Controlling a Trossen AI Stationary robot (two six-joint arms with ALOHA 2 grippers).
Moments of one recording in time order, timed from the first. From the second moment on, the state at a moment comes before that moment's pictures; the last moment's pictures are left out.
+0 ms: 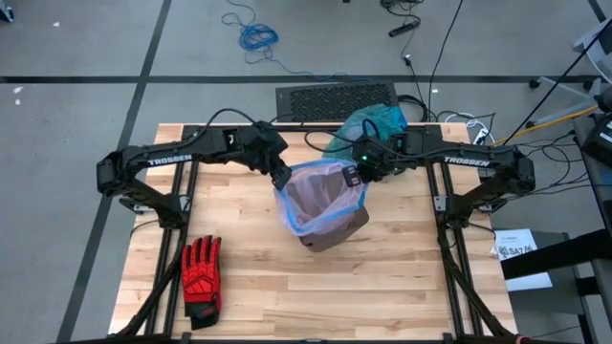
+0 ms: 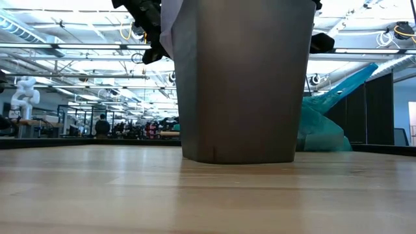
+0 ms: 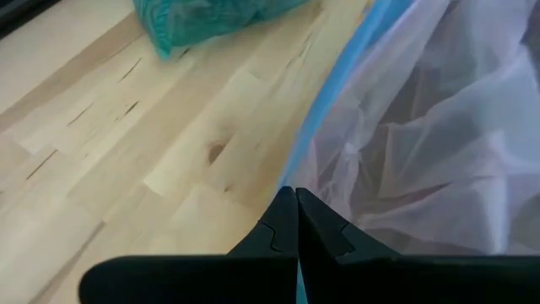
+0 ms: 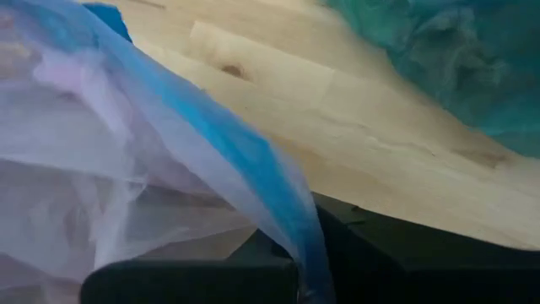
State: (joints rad) left arm 0.32 1.41 1.23 -0.64 0.17 -0.41; right arm -0.20 1.42 1.34 -1.06 0.09 1.00
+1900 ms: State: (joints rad) left arm 0.22 1.41 1.18 -0.64 0.13 -0.47; right arm -0.16 1.09 1.30 -1.09 -0.05 1.06
